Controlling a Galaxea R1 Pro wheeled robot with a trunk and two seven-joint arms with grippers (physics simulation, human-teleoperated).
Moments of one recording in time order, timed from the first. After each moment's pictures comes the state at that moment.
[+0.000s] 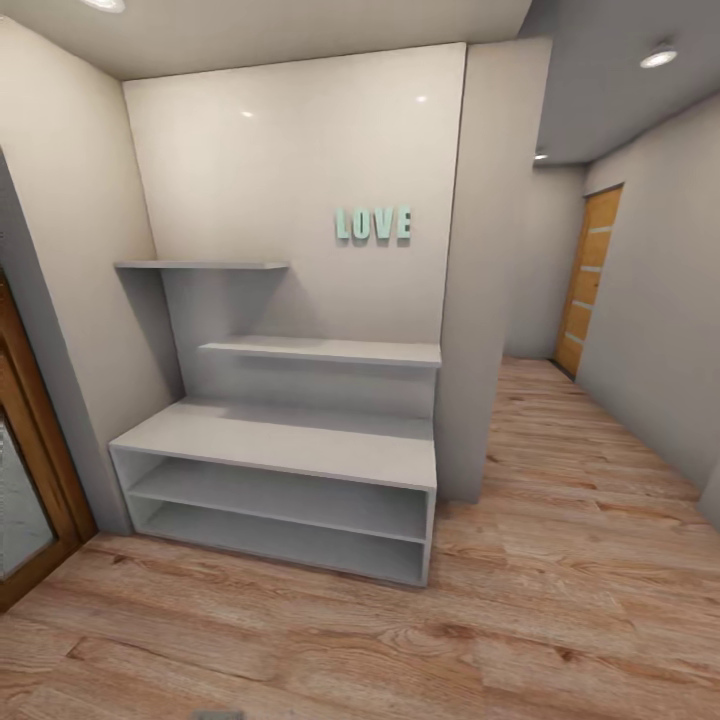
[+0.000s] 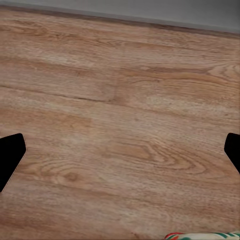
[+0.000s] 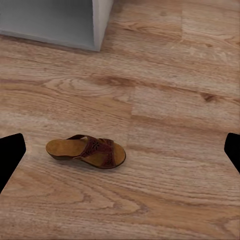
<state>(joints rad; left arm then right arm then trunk) -0.20 0.03 -0.01 -0.40 0.01 -0.21 -0.01 -0.10 -0.09 -0.02 -0.54 0.00 -0.25 0.00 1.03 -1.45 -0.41</state>
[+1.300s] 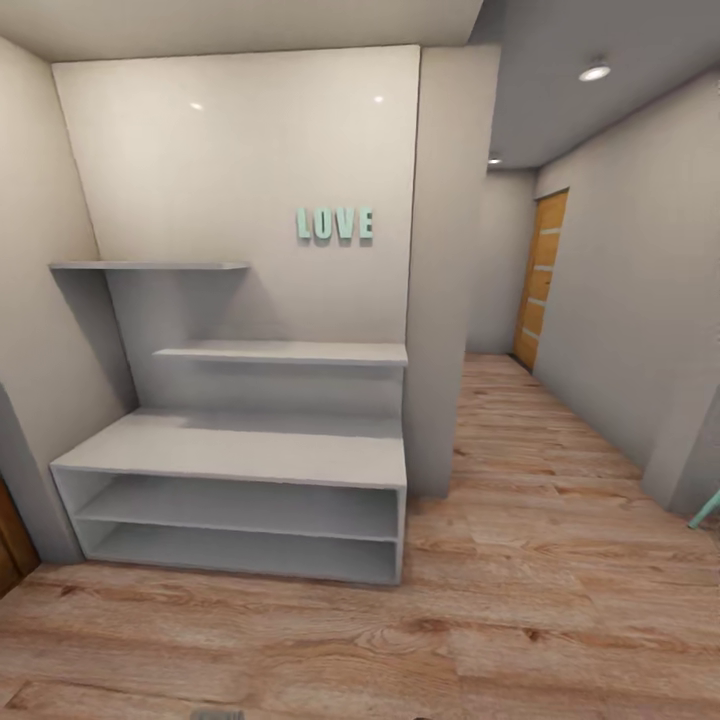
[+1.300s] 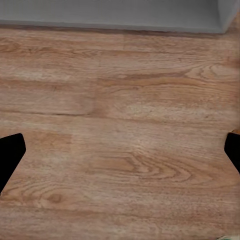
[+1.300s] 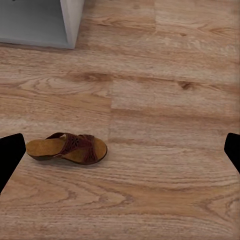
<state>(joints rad) -0.20 0.03 -0.01 -0.40 0.01 -0.21 -0.01 -0.10 -0.09 -0.02 -0.54 0.00 -0.25 0.00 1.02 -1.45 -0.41</state>
